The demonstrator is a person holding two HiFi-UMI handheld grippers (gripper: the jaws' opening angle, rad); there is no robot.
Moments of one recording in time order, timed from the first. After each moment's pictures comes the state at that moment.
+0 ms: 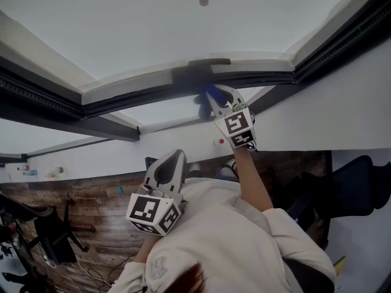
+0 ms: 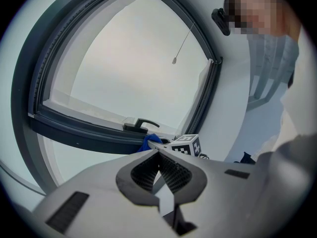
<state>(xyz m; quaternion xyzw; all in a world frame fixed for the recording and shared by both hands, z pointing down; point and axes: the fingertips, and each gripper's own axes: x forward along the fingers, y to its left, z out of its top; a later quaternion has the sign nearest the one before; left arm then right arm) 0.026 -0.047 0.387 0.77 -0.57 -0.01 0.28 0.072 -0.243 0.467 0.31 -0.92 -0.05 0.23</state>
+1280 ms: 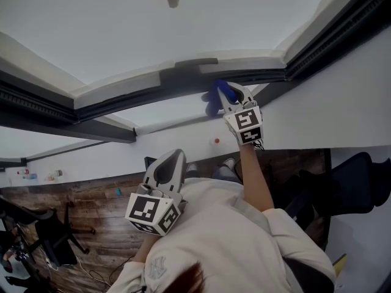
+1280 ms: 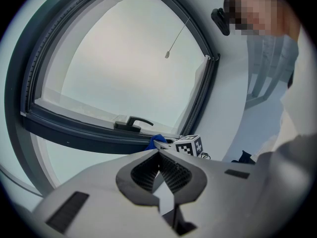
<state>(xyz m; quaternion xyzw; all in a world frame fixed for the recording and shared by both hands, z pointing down) 0.055 -0.057 0.385 0.78 -0.56 0.00 0.28 0.141 -0.269 0.466 0.37 -0.90 -0.03 0.22</state>
